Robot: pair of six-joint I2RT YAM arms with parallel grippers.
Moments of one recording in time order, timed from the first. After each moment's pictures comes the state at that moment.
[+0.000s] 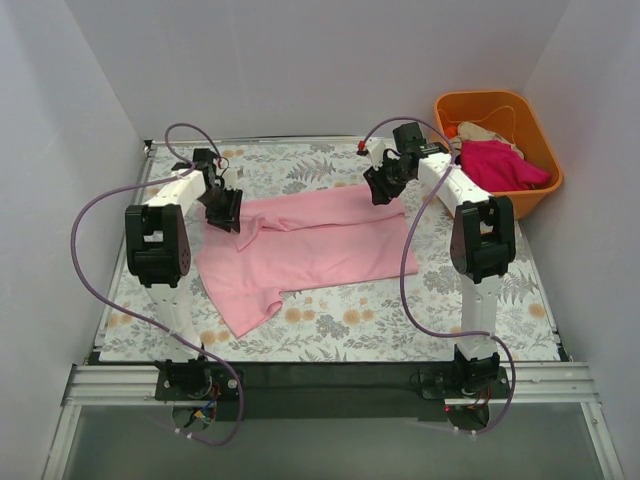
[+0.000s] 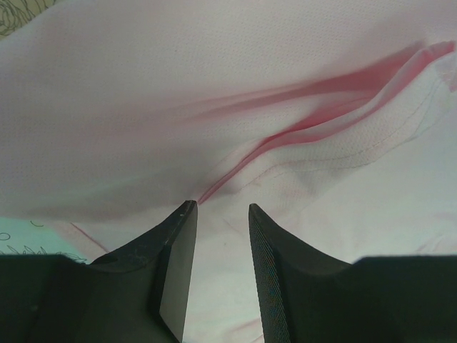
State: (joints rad) left arm -0.02 2.07 1.60 -0.85 0.27 0.16; right arm 0.29 2.13 1.82 -0.75 -0.43 -0.55
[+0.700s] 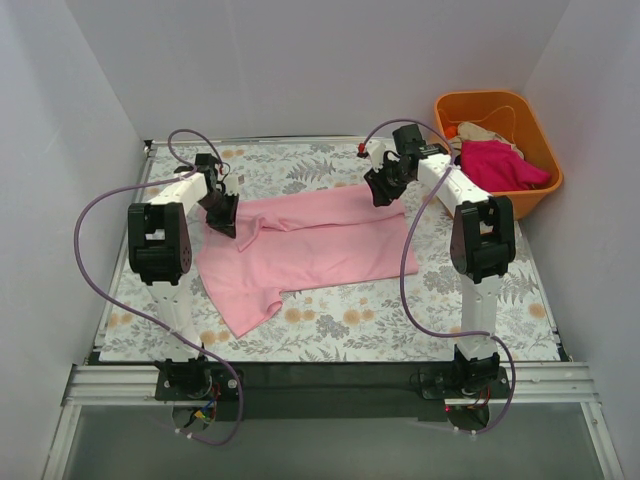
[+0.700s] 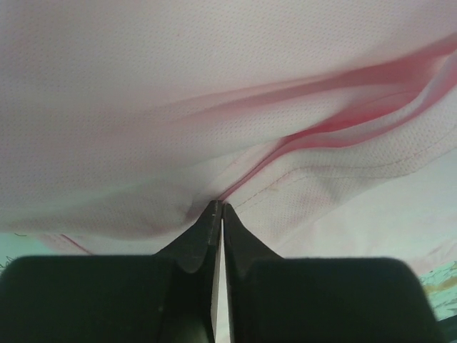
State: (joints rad) left arm -0.02 2.10 1.58 -0.84 0.26 0.17; right arm 0.29 2.13 1.81 -0.75 -0.41 -0.55
